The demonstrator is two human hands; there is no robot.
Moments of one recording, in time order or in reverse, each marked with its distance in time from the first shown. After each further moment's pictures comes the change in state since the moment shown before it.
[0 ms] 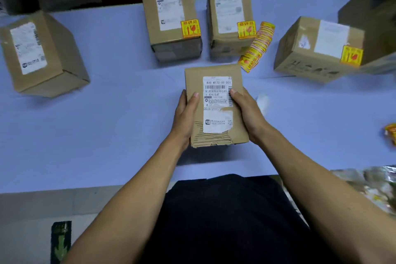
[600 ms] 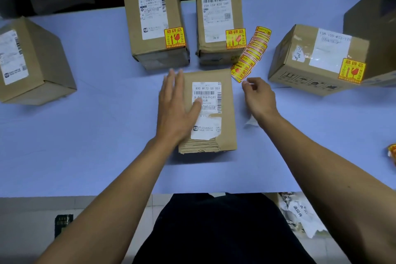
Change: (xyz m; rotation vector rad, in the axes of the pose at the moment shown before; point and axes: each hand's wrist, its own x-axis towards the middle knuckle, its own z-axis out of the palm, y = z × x) left_hand 0.038 0.024 0.028 1.040 0.173 0.422; right_hand 0.080 -0.028 -0.071 -0.621 0.332 -0.006
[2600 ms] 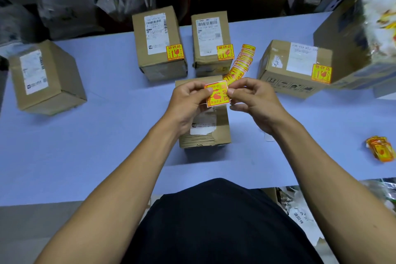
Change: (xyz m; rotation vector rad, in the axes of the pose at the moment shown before) left_hand -0.015 0.082 -0.040 -1.047 -0.246 -0.342; right_hand -0.088 -0.045 -0.054 0.581 -0.351 -0.189
